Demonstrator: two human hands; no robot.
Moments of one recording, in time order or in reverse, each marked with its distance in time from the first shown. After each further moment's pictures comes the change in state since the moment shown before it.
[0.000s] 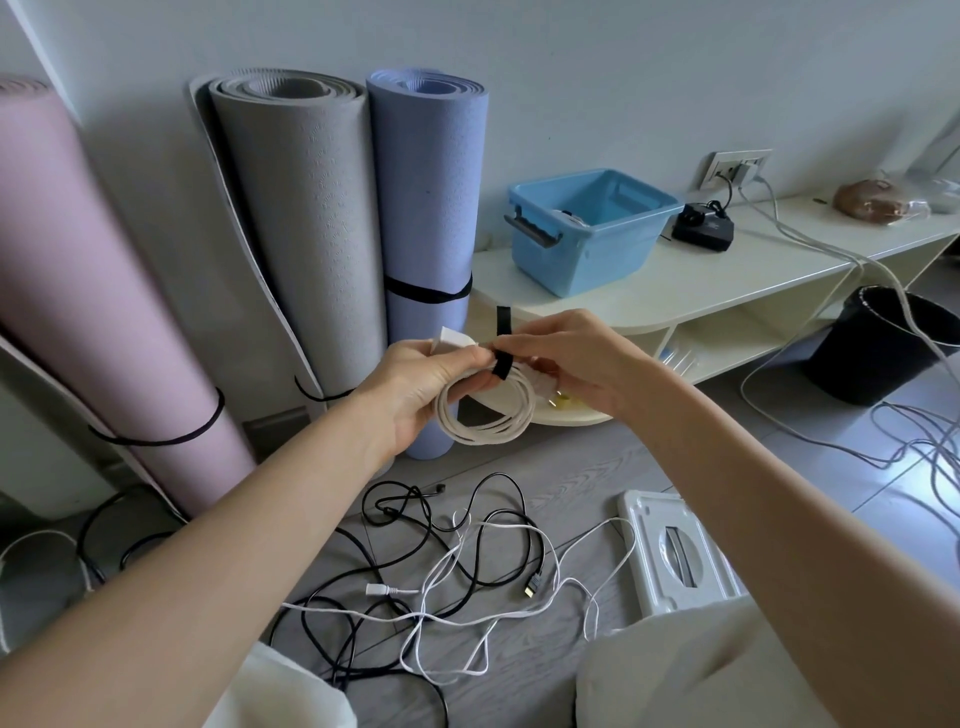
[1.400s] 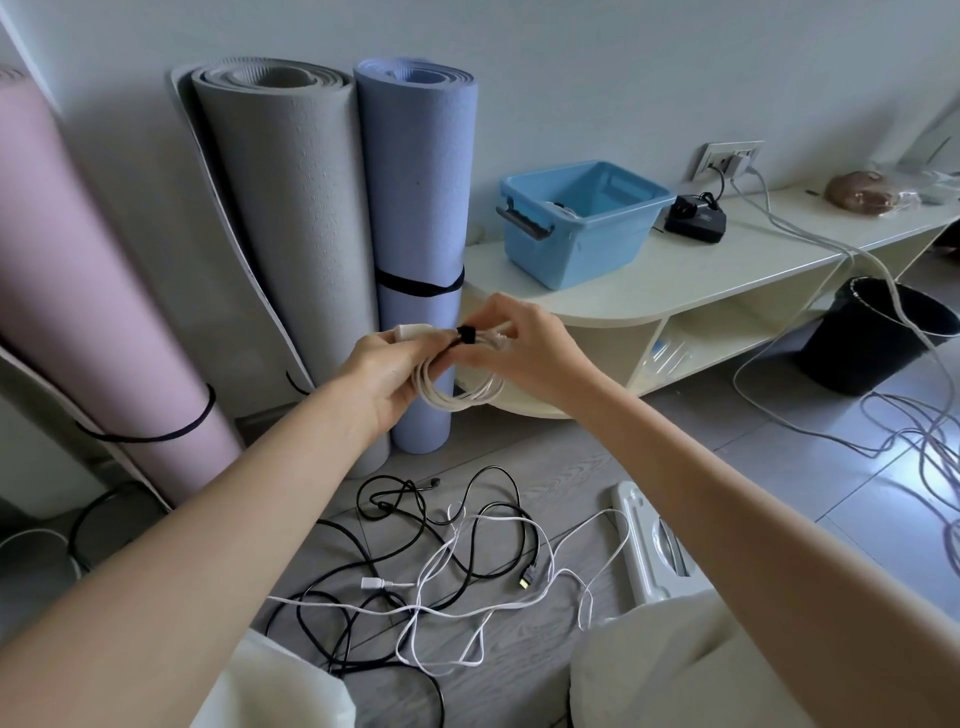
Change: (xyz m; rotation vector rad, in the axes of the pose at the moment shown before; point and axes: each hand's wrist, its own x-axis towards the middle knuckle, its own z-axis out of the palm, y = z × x) left_hand 0.014 0.001 -0.013 -0.136 0.072 0.018; right_hand 0.001 0.005 0.024 -0.570 0.153 -0.326
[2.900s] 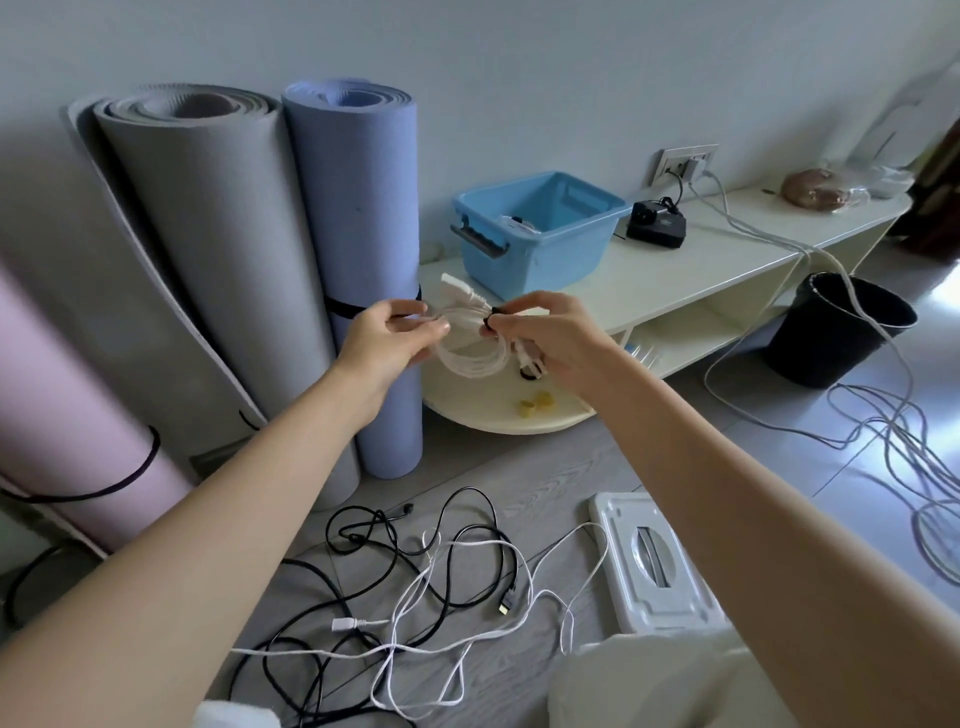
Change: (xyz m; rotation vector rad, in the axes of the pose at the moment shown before) left_hand 0.051 0.000 0.034 0.430 -0.029 0.234; right_hand 0.030 0.037 -0.054 0.600 0.141 0.399
